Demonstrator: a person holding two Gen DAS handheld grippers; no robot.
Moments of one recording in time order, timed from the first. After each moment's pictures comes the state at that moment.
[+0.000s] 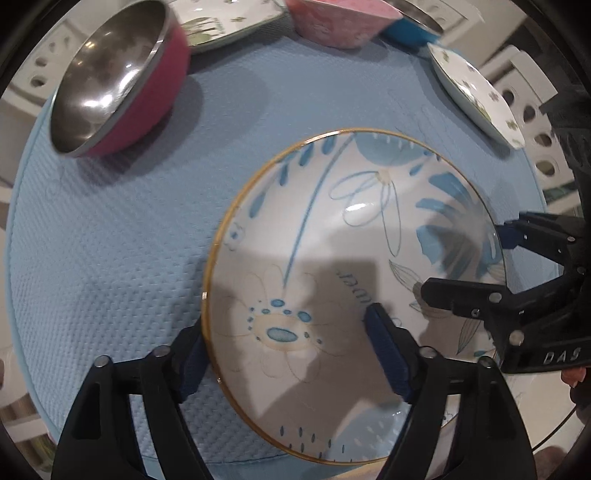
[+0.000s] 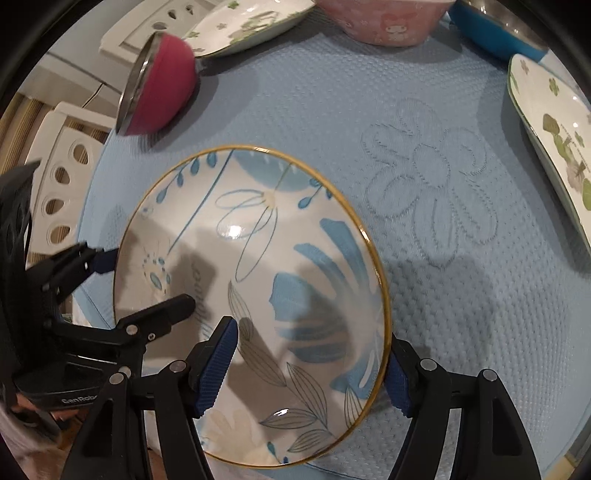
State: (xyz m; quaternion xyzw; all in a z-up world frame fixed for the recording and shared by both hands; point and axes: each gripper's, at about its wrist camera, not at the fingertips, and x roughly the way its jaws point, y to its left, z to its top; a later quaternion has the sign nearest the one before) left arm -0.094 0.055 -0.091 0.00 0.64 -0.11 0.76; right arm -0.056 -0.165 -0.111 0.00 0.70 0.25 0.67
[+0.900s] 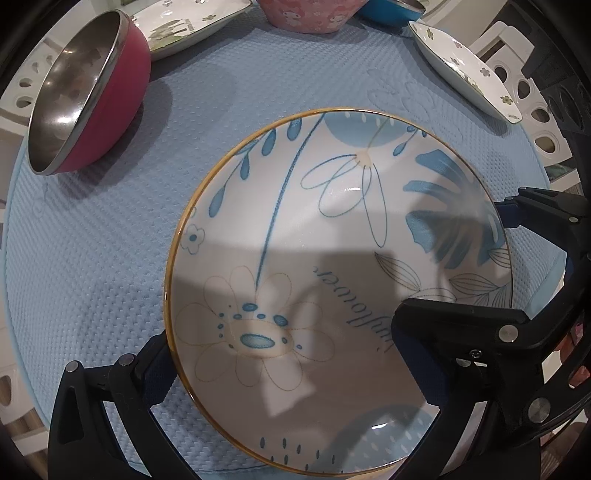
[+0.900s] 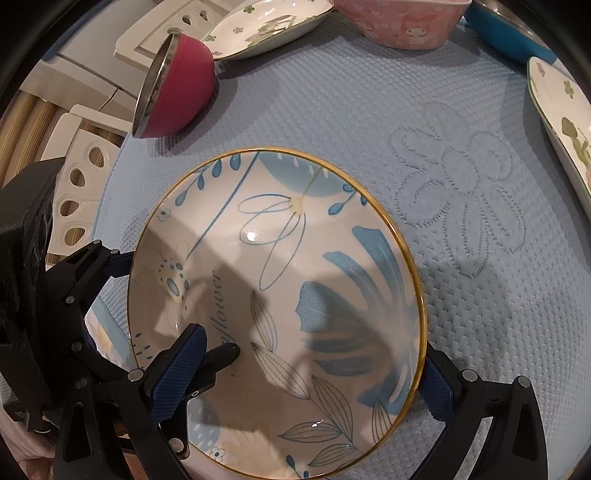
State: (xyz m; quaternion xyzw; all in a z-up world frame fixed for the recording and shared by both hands) left arm -0.116 0.018 -0.097 0.03 0.64 -0.12 0.76; right arm -0.078 -0.135 -0.121 0.04 0.69 0.27 0.67
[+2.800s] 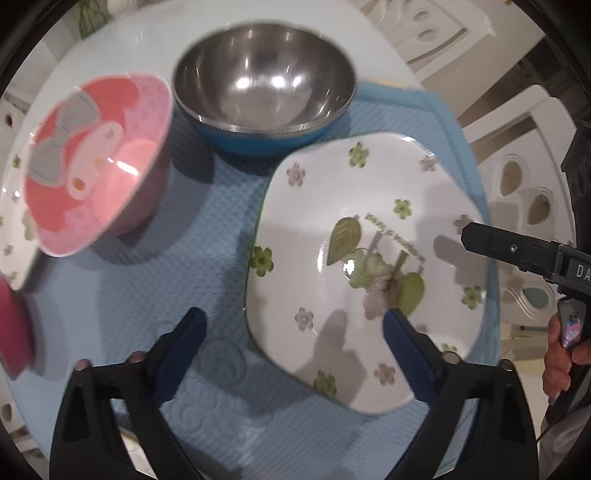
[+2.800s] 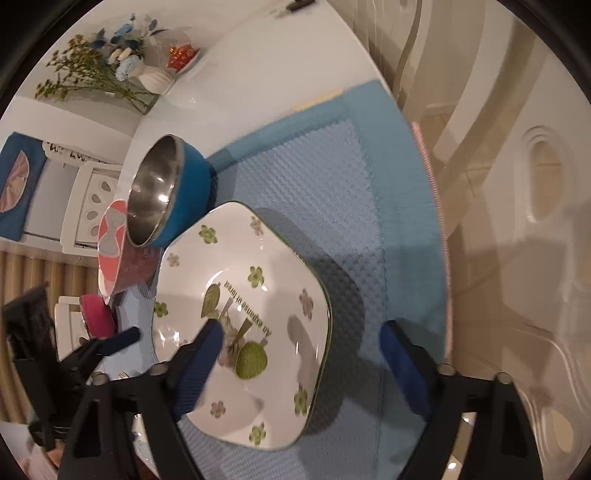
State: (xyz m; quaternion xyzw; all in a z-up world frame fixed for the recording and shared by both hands) left arm 0.041 -0.174 -0.049 -0.02 0.66 -0.08 0.75; right arm 0.102 -0.492 -0.107 0.22 0.66 0.15 0.70
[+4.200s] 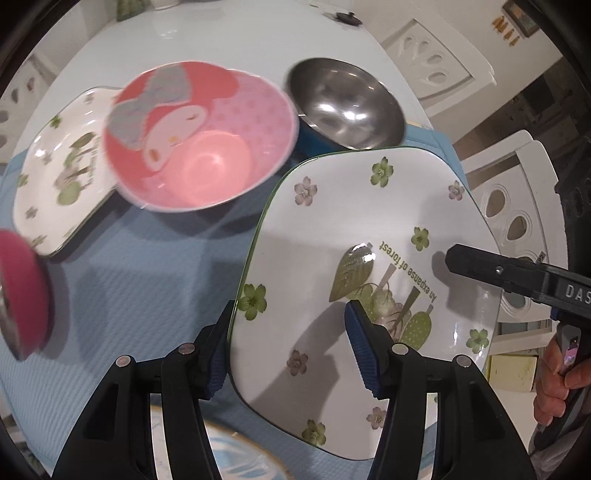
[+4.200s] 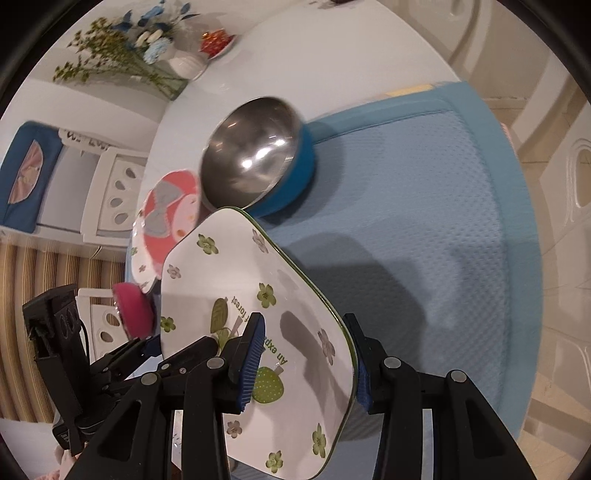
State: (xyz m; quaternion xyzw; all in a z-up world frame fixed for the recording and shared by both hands) left arm 0.023 -0.099 -0.029 -0.08 0.62 -0.08 0.77; right arm 0.077 -0.407 -0.060 0.22 0.66 0.17 0.70
